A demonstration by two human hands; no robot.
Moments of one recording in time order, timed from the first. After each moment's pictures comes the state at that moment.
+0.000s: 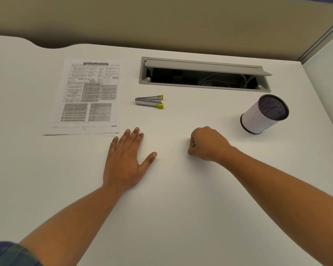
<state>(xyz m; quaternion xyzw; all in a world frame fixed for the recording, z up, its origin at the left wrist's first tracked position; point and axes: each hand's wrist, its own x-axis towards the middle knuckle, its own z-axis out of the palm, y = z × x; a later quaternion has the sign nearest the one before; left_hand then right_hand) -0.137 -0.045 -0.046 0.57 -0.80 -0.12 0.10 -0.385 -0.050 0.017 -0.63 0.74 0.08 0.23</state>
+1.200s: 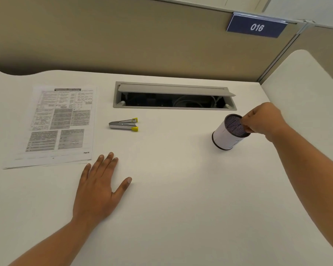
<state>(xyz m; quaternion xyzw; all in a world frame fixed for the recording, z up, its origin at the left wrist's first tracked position) -0.137 -0.046 -0.047 0.57 -0.81 -0.12 0.10 -0.576 -0.062 0.107 -0.34 0.91 -0.21 0.14</state>
